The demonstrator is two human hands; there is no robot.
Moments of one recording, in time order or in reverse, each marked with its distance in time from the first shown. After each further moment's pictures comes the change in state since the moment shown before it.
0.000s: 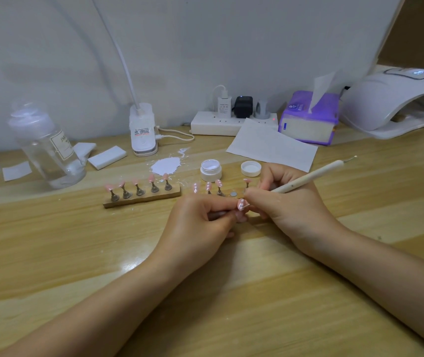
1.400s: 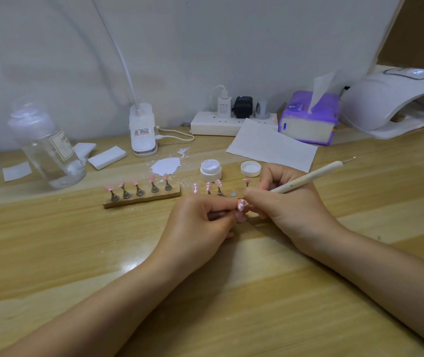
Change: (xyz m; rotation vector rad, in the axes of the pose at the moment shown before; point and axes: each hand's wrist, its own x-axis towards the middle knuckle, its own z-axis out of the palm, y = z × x) left_hand 0.000 0.001 0.000 0.000 0.003 -0.008; right_hand -0.002 -0.001 0.001 -0.002 -0.019 0.003
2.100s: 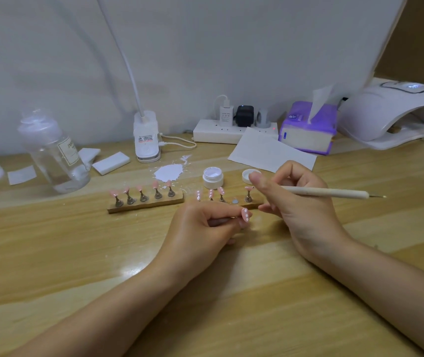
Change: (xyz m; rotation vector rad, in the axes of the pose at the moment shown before) left_hand -0.003 0.002 -0.001 -0.089 0.020 0.016; right_hand 0.001 -0.002 -0.004 0.174 0.182 -0.018
